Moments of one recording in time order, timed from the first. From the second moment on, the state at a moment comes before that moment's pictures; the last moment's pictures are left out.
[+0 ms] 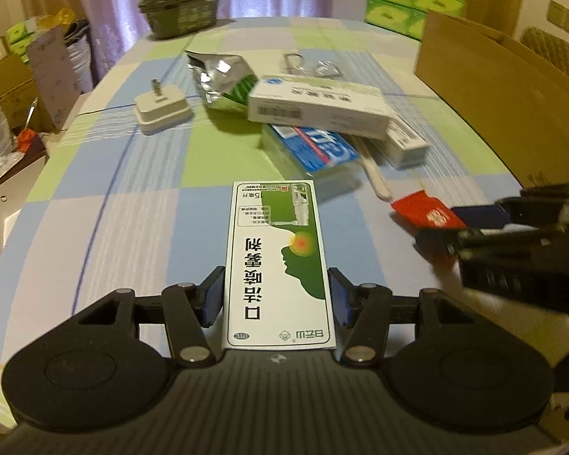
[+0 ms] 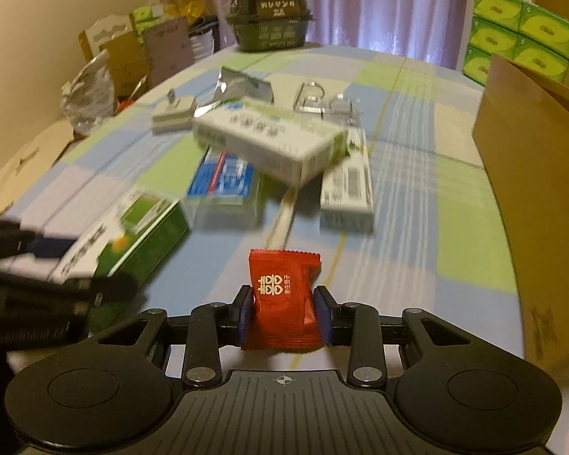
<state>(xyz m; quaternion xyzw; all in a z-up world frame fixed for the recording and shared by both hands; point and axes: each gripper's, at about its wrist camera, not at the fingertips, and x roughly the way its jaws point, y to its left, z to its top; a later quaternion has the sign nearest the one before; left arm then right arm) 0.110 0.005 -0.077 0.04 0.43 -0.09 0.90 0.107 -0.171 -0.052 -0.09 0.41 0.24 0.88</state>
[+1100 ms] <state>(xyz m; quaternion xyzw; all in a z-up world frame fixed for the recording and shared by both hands) 0.090 -0.006 -0.058 0.05 0.42 -0.10 0.90 0.075 -0.176 -0.035 -0.10 0.38 0.23 0.89</state>
